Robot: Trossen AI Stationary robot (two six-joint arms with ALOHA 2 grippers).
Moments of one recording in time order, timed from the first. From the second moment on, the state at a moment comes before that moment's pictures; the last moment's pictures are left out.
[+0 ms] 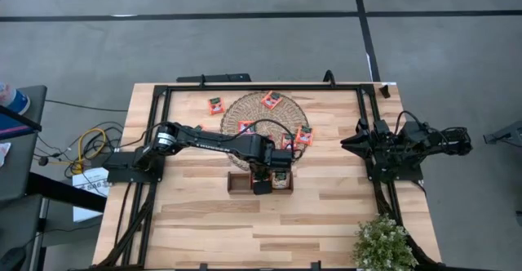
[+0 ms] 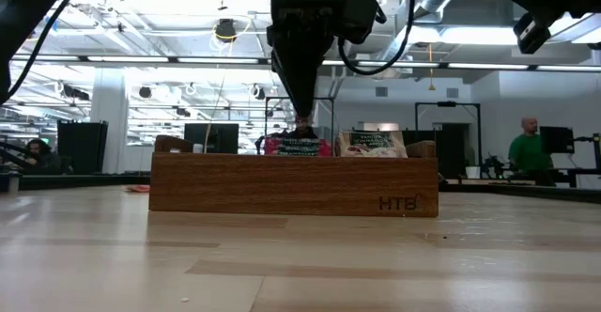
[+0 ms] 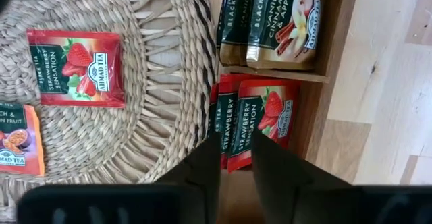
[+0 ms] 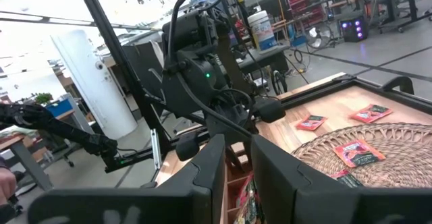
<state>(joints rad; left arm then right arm) -0.11 2.18 2.00 -1.24 -0.07 -0.22 0.19 0.05 0.33 -0.22 0.13 0.33</state>
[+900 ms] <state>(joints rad) 0.23 2.16 2.07 -1.12 0.04 0.07 0.19 0.05 0.33 -0.22 0.13 0.33</state>
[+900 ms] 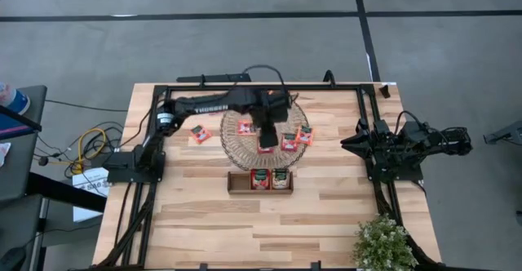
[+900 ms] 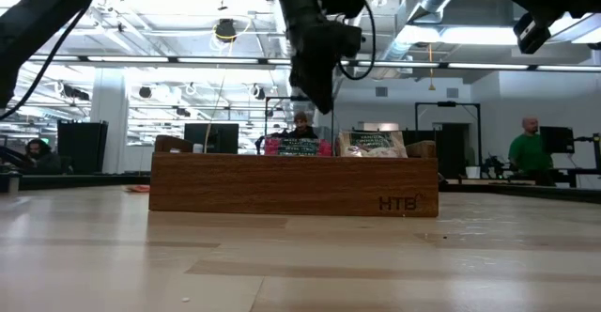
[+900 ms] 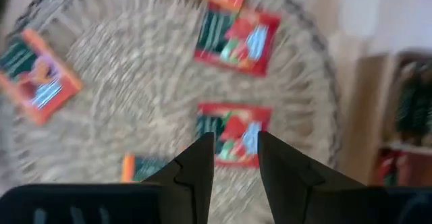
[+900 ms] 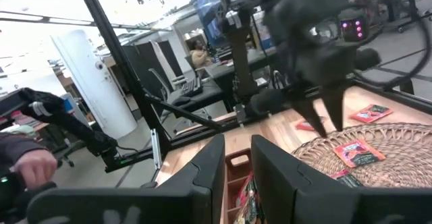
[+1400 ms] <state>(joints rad) 0.33 2.16 2.07 -1.07 0.17 0.10 0.19 0.05 0.33 -0.22 0.18 0.33</state>
